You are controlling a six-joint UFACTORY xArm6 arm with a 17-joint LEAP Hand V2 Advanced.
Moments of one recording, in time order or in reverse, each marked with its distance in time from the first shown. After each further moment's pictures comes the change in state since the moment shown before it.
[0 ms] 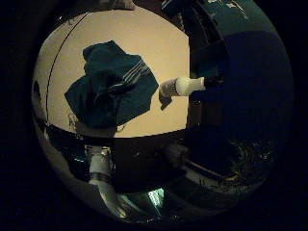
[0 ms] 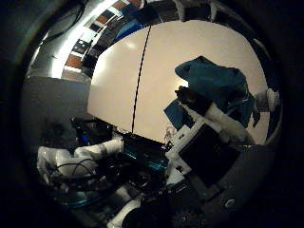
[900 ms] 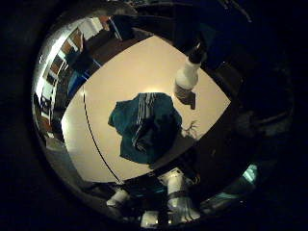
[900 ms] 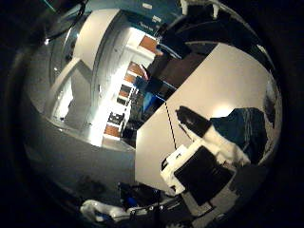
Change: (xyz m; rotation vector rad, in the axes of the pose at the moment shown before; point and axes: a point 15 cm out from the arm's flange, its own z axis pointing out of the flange) arm 0.154 -0.018 -0.097 0.638 -0.450 0.752
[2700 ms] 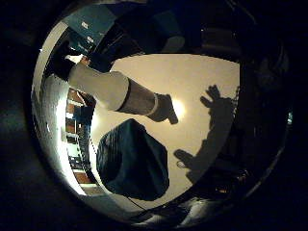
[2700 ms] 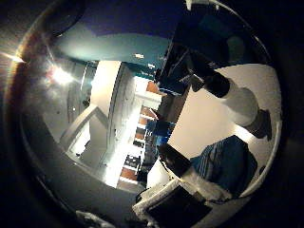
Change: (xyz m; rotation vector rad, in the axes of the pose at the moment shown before) arm 0.238 0.012 0.024 0.248 -0.084 0.342
